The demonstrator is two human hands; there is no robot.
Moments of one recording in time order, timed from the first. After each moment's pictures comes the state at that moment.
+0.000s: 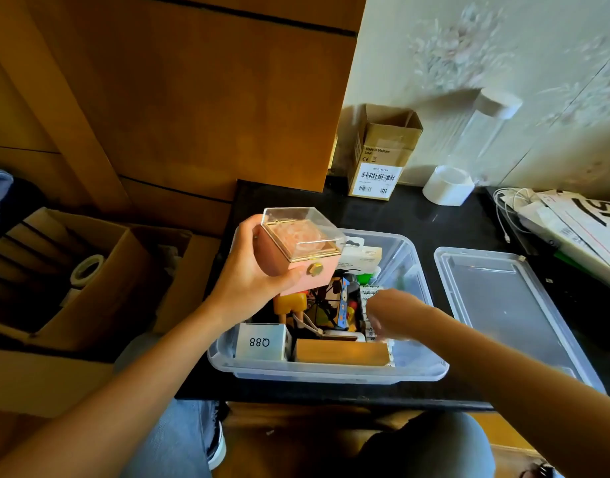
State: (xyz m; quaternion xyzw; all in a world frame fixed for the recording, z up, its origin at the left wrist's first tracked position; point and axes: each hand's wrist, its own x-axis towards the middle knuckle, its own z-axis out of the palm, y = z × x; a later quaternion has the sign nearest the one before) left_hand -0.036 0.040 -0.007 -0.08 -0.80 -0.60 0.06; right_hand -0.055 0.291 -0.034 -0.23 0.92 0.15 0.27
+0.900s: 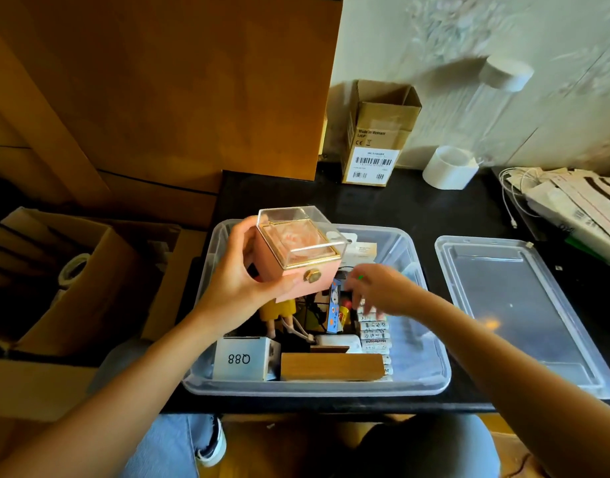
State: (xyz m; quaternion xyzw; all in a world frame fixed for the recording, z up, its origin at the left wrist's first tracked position) left_hand -0.047 0.056 -0.016 -0.13 -0.76 -0.64 0.04; right_hand -0.079 0.287 -0.018 -0.08 0.93 -0.24 0.28
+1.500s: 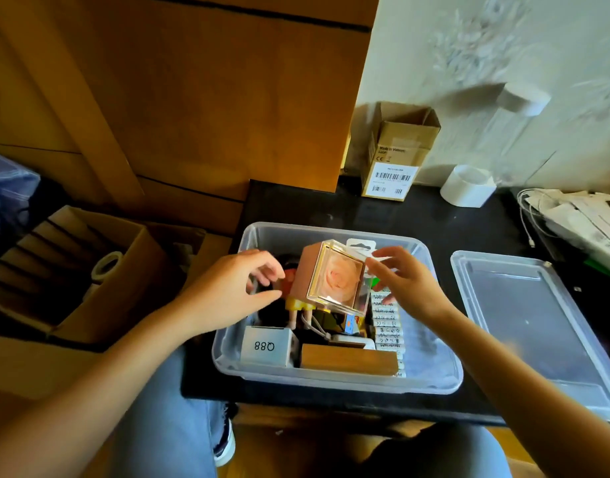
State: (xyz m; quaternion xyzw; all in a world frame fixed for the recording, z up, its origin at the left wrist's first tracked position) left_hand -0.028 0.007 0.011 -0.17 -0.90 -0.39 -0.04; right_hand -0.057 0.283 -0.001 0.00 0.87 -0.49 0.09
